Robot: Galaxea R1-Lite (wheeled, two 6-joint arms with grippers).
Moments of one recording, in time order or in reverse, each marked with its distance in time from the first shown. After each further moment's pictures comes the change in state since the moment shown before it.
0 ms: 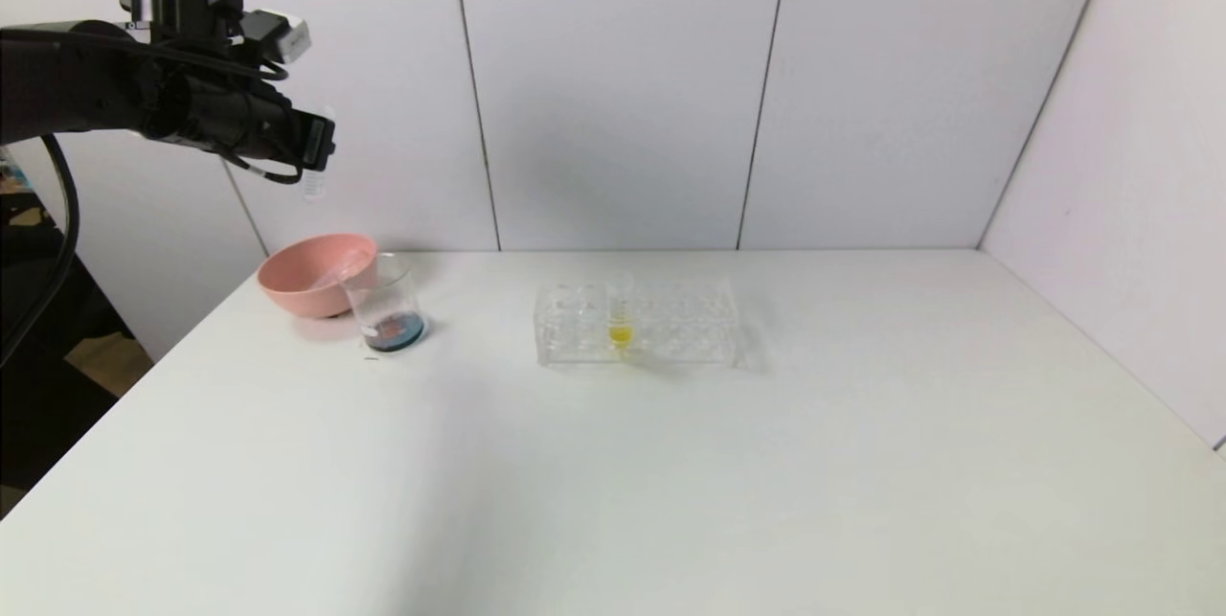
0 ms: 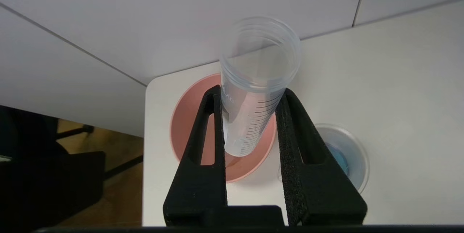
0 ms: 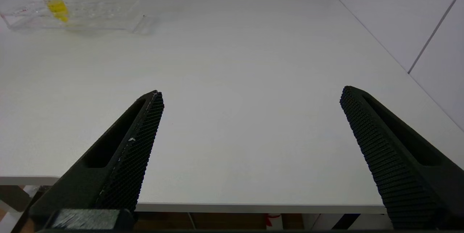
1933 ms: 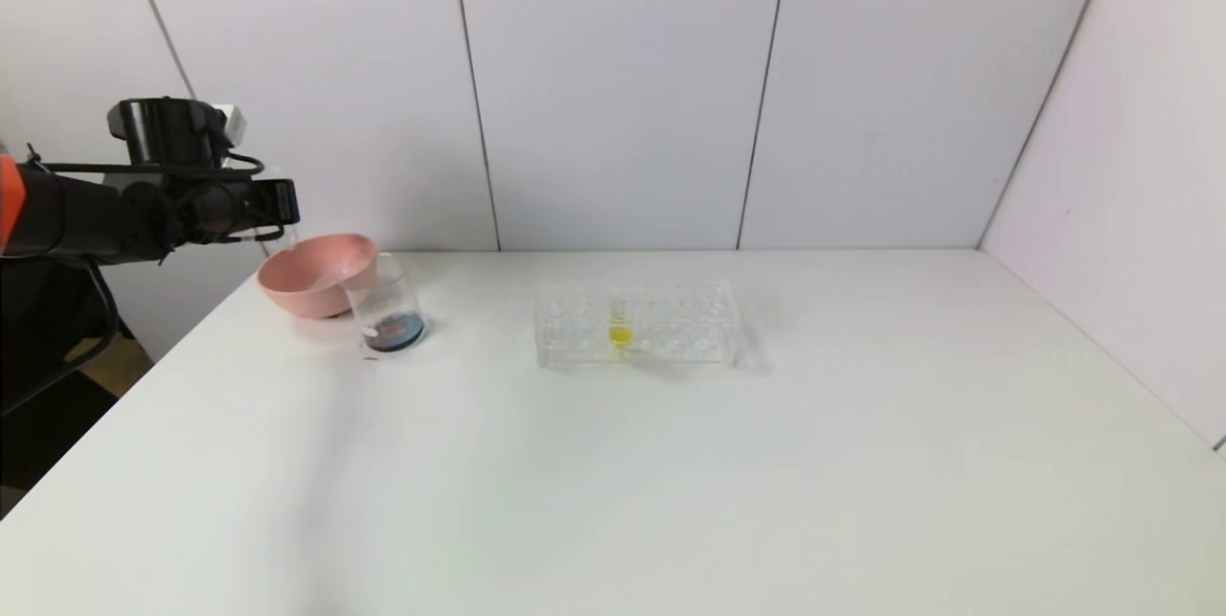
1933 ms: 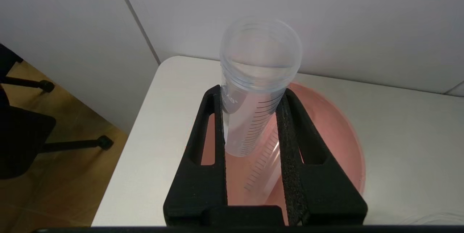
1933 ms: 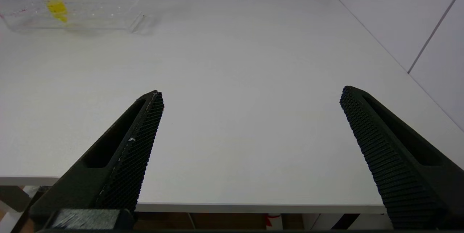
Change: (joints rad) left arm 0.170 0.115 0.387 -0.612 -0.021 -0.260; right arm 0.000 0.000 0.000 0.000 0.000 0.000
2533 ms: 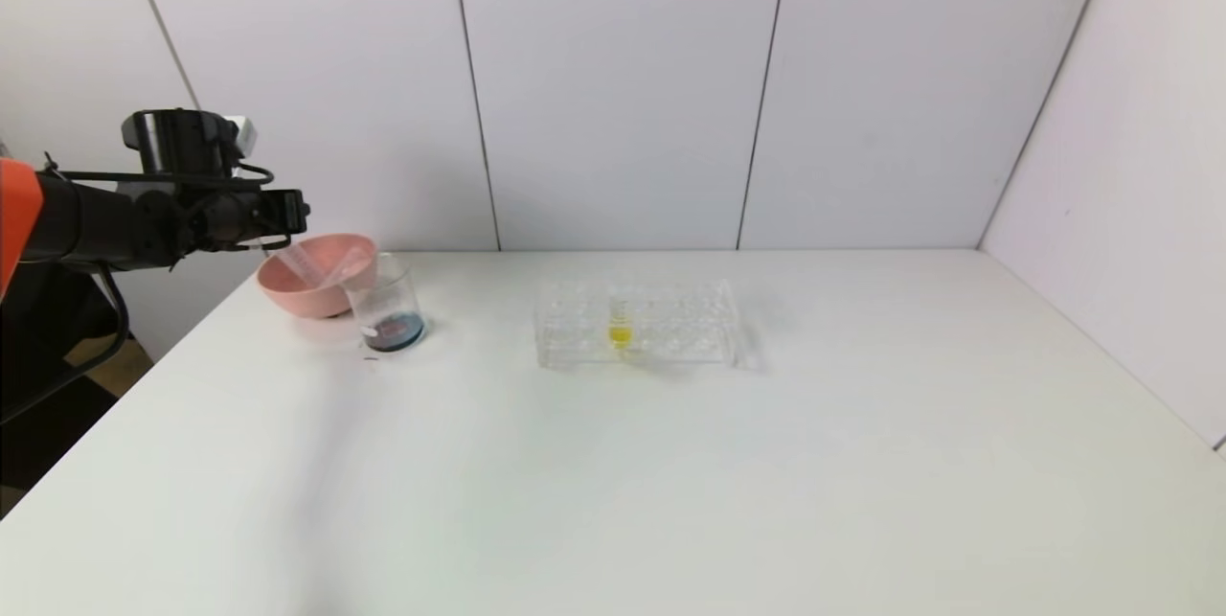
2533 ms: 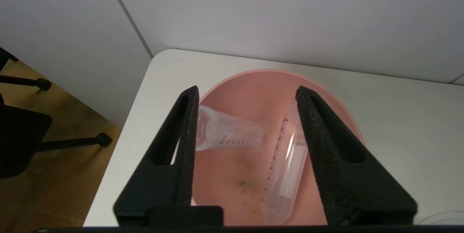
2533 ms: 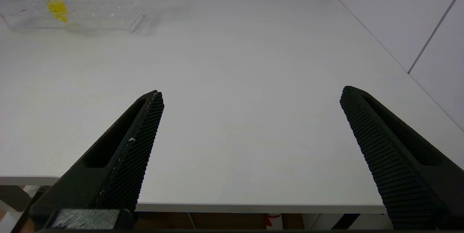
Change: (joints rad) left arm -0.004 0.020 0.000 0.000 -0.001 0.008; right arm 0.000 0.000 0.000 0.000 0.000 0.000
